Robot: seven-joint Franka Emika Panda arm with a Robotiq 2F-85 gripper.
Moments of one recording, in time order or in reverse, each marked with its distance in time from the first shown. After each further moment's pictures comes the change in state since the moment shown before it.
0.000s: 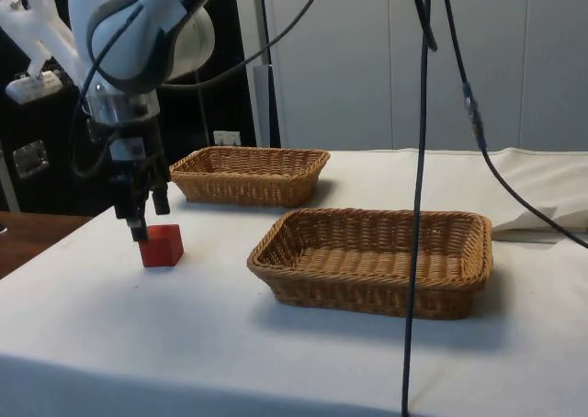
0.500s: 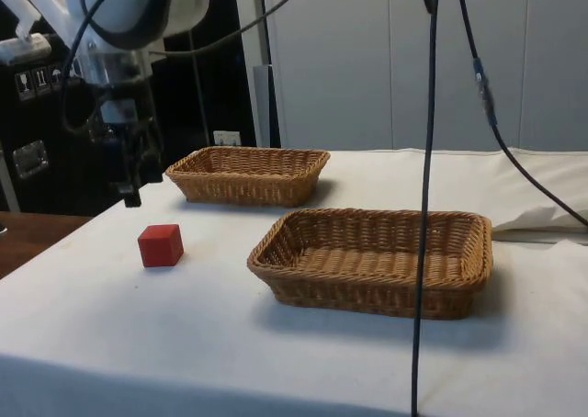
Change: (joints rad) arm 0.000 -0.076 -0.006 0.000 -0.042 -0.061 0.013
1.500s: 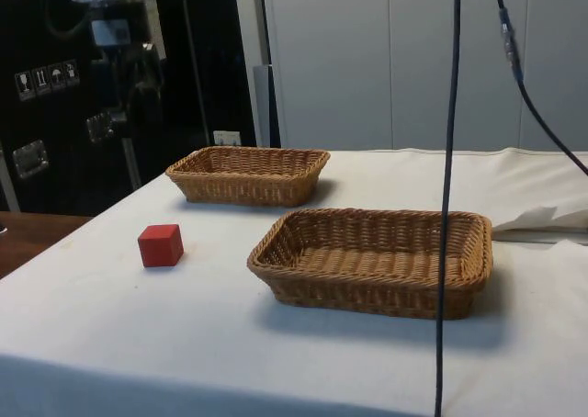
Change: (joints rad) arm 0.004 -0.170 -0.004 -0.007 -0.059 -0.159 0.100
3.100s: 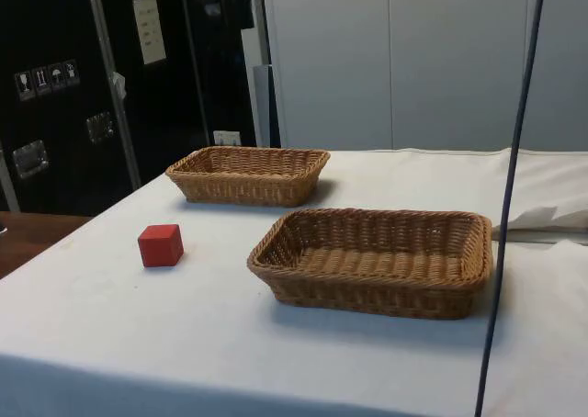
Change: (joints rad) arm -0.001 -0.444 -0.089 -0.320 -0.059 -0.183 0.026
